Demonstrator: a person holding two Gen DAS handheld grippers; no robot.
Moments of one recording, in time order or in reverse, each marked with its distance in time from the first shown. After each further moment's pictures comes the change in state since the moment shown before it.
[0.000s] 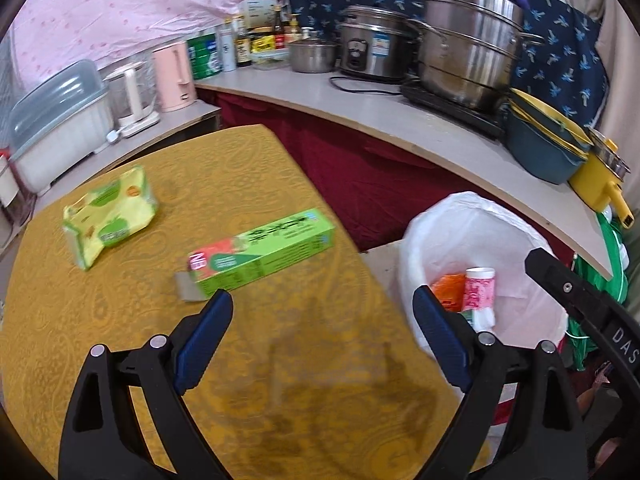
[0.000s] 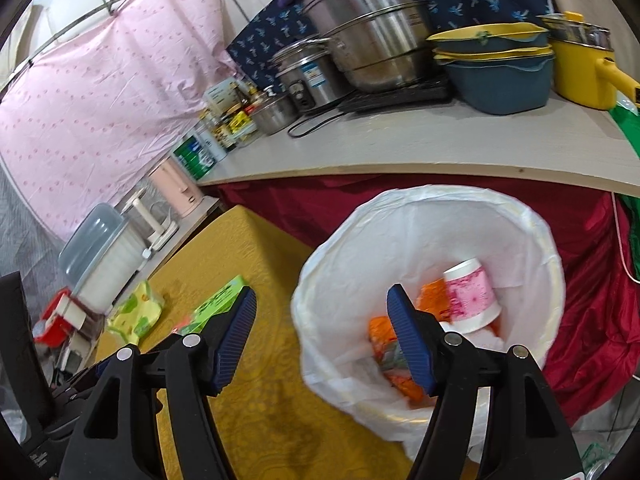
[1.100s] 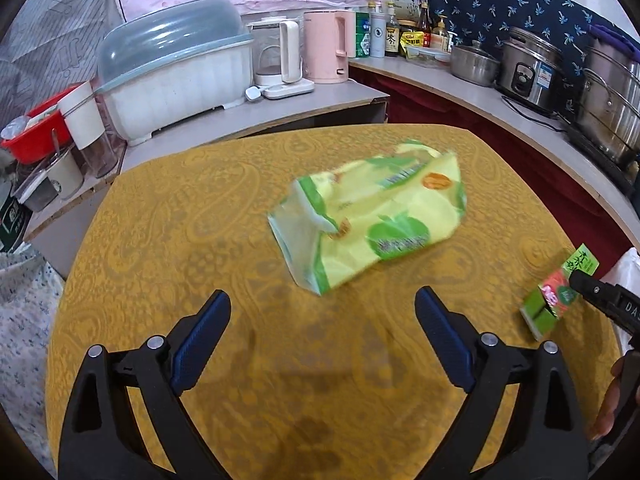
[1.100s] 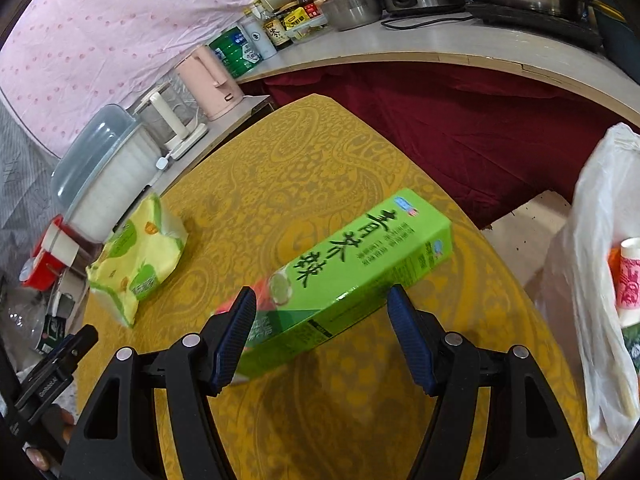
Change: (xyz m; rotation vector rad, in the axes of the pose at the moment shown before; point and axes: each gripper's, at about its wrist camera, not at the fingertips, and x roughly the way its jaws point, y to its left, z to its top) left arm 0.043 0.277 -0.001 -0.170 0.006 0.233; right arm 0.185 0.150 -0.042 -0.131 0.279 0.050
